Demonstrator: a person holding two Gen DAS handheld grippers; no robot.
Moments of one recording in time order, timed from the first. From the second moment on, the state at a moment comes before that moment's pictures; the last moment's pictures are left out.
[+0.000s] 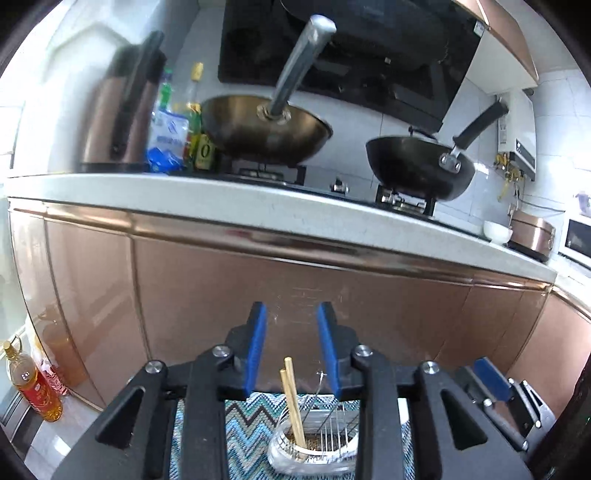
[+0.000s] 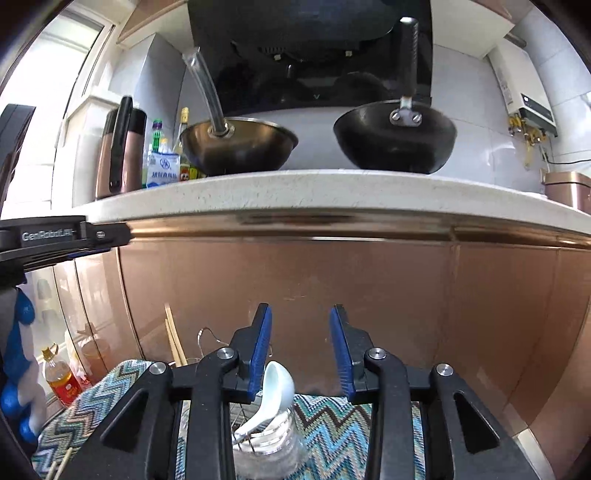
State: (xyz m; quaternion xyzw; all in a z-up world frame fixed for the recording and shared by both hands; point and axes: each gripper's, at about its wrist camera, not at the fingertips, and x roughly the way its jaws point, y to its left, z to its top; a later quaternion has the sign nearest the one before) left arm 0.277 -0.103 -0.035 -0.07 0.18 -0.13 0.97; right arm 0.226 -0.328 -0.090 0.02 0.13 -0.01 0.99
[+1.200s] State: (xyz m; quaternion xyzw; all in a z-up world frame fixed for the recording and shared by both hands) left arm 0.115 0.077 -0.037 -0.10 0.31 -0.08 0.94; right arm 0.053 -0.398 -0.077 0.07 0.22 -0.01 0.97
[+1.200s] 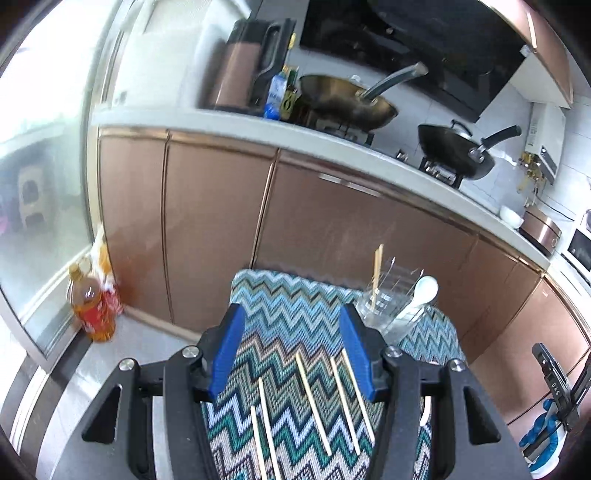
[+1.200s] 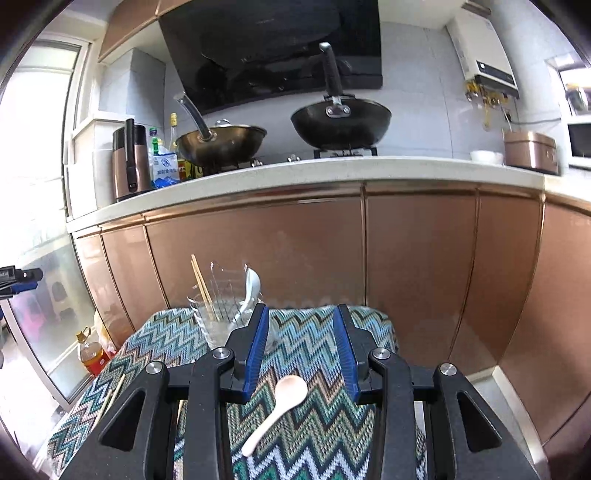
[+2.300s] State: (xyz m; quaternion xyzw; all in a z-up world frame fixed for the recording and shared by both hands) left arm 0.261 -0.064 -0.231 -0.07 0.61 -0.12 0.78; right arm 0.195 -0.430 -0.253 0.19 0.49 0.13 0.84
